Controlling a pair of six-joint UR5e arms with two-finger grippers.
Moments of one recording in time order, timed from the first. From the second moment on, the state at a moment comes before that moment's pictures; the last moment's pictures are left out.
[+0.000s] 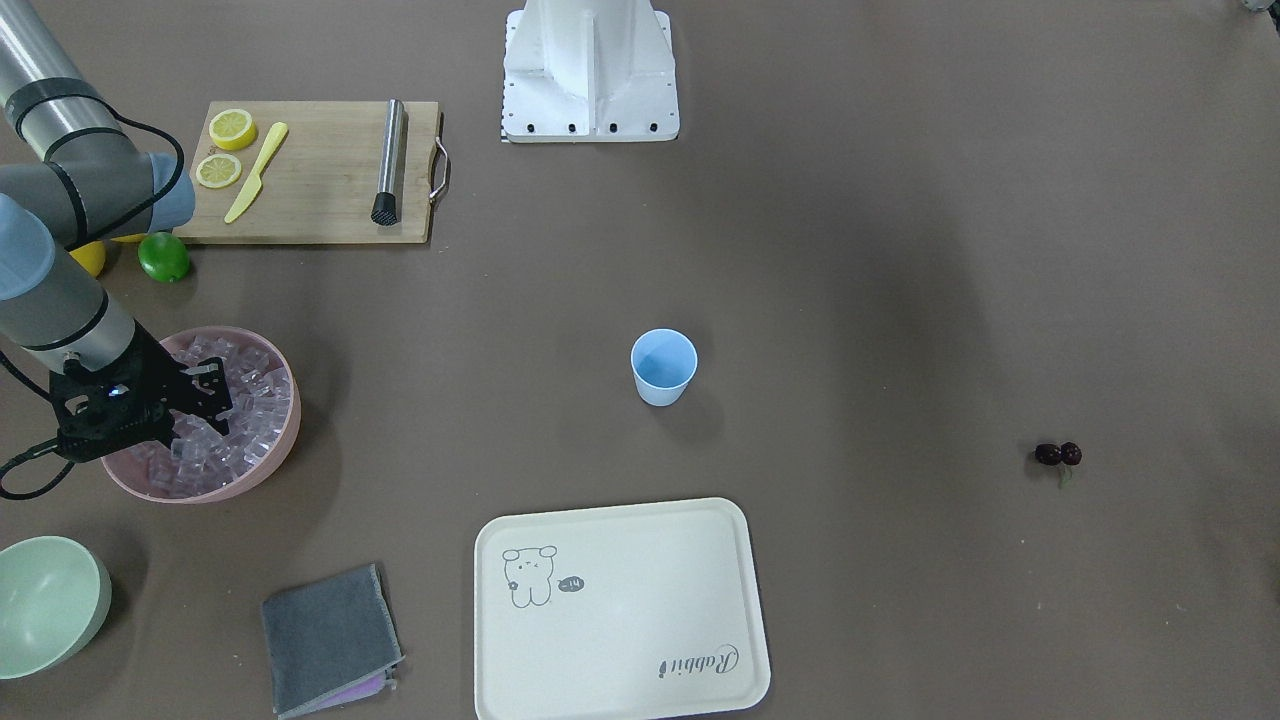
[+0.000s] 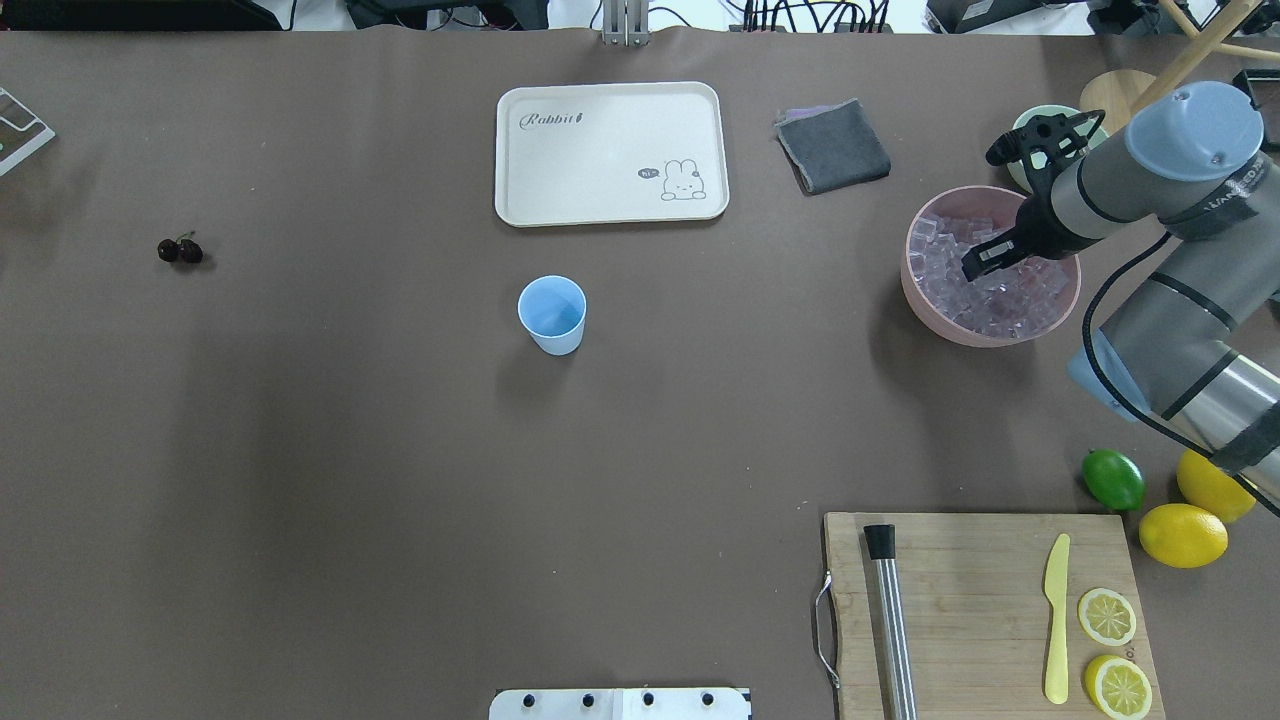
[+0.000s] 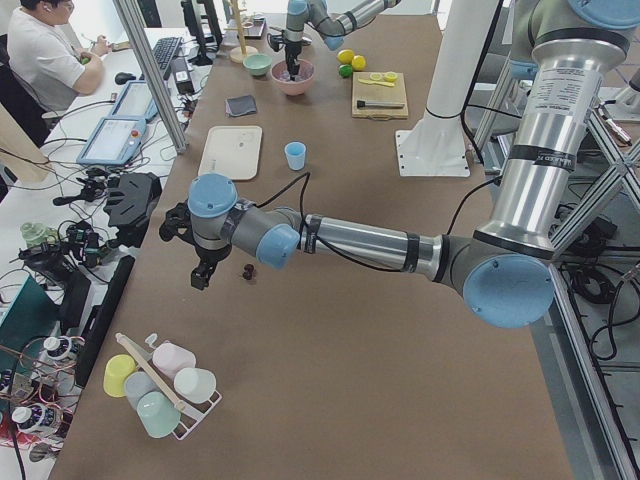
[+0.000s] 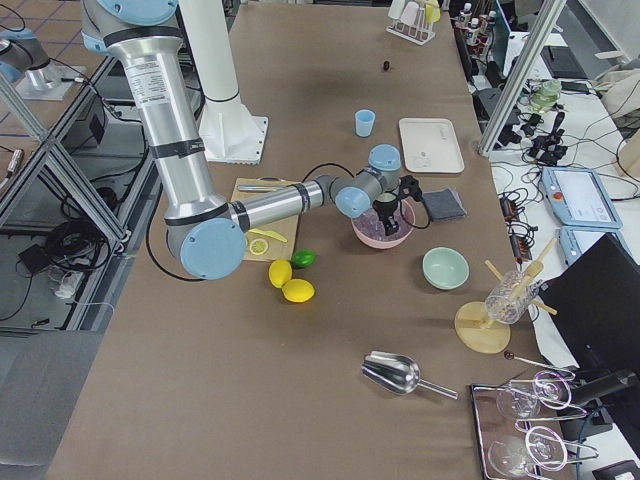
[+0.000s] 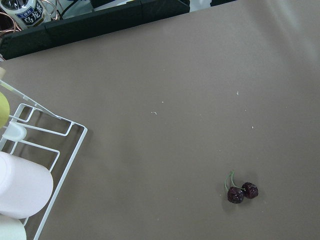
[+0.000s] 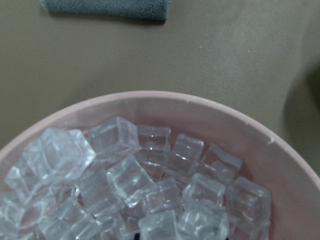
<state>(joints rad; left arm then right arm) -1.50 -1.80 -1.50 -1.91 -2.40 -0.10 0.94 -1.29 1.53 -1.13 2.08 0.51</state>
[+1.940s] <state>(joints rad) -1.49 -1.81 -1.50 -1.92 -2.40 -0.10 0.72 -0.77 1.60 -1.55 1.94 1.01</state>
